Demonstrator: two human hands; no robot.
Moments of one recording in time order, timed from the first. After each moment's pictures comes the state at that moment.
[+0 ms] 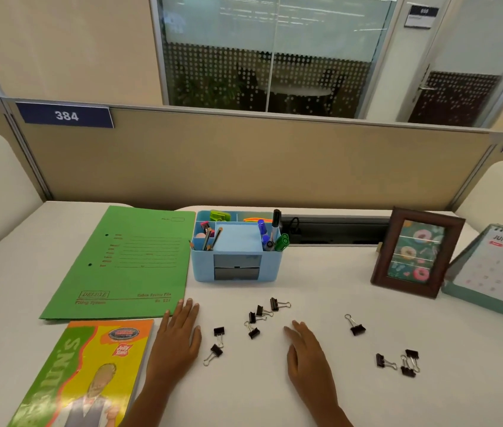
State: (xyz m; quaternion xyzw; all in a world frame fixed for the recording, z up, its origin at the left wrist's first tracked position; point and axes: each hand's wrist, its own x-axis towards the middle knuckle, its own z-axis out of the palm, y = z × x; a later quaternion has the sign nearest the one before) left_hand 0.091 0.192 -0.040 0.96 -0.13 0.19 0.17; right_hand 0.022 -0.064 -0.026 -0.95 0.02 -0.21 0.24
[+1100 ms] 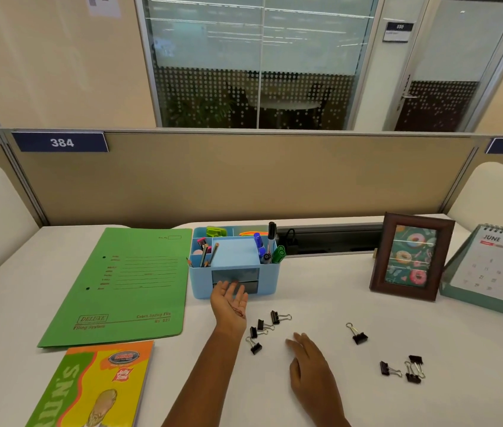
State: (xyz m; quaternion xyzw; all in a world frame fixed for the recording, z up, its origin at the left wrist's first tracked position) left_hand 0.134 0.072 0.075 0.29 0.27 -0.05 0.92; right_hand 0.028 -0.063 -0.027 -0.94 0.02 -0.23 0.23
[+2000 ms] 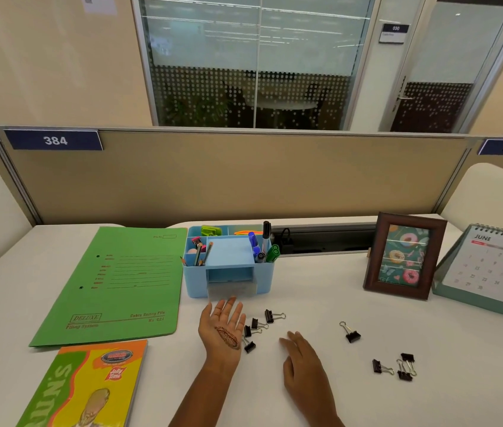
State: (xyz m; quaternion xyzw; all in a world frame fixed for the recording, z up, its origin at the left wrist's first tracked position) left_hand 0.090 0.078 0.056 0.23 0.24 -0.07 0.94; right_hand 0.028 -0.065 -0.028 -0.95 0.02 -0.23 0.21
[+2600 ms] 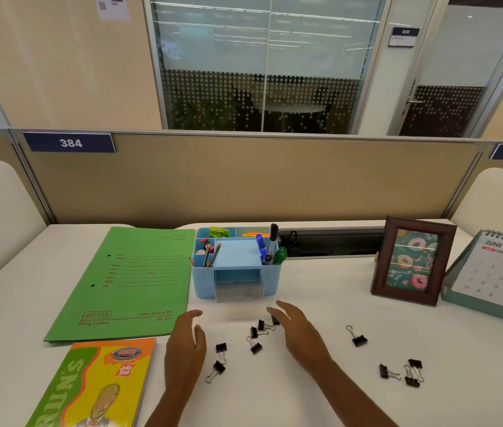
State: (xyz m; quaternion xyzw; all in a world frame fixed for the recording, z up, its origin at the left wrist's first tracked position) left_hand 0.077 0.155 0.013 0.88 0.02 0.20 0.43; right_hand 0.081 -0.070 0.017 -0.97 -0.10 -0.12 0.19
